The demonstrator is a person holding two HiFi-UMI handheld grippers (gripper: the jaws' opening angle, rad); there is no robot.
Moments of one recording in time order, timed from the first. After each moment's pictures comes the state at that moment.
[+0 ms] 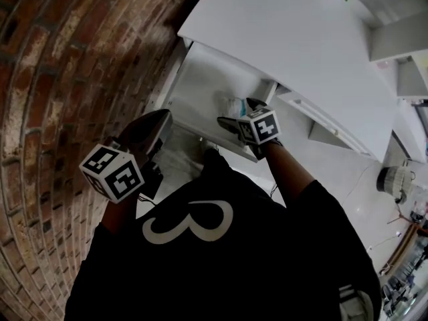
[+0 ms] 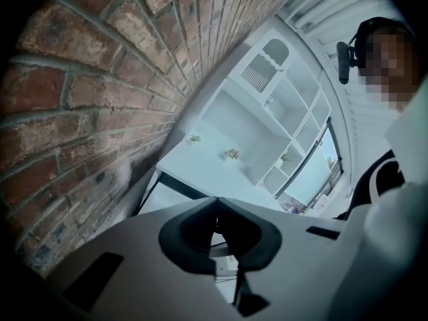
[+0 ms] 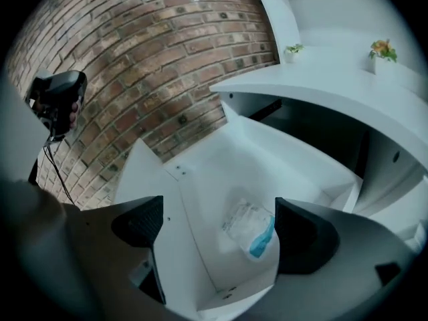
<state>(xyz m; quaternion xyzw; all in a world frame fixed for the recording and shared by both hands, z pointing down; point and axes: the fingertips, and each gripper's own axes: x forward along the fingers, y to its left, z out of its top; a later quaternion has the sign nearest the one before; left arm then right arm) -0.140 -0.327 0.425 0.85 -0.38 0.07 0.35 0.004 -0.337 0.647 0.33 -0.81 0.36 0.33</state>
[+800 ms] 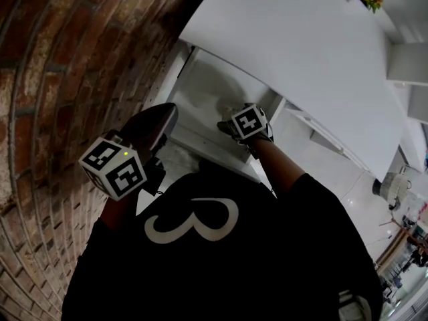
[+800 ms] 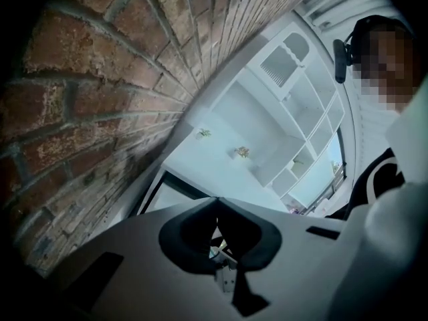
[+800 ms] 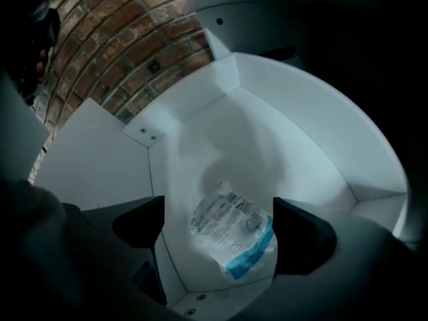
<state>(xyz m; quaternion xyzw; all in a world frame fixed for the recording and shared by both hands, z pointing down) -0.132 -0.405 0.471 0.84 -0.38 0.08 0.38 -0.009 -0.358 0.749 0.25 -0.74 0.40 0.47</state>
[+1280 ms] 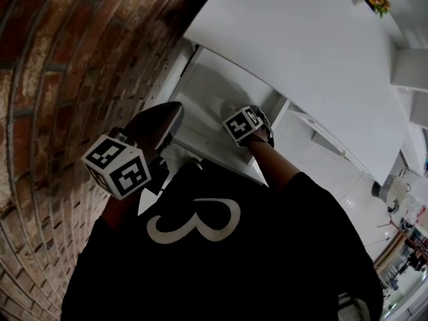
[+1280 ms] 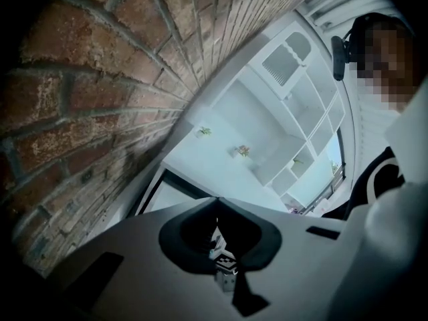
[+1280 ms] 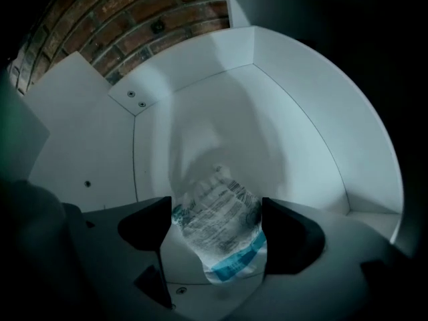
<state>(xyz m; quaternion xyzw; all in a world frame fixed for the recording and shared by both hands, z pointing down) -0.130 -0.410 0.478 0.84 -0.37 0.08 0.39 0.012 -0.347 0.786 0.25 -0.70 0.33 0.59</state>
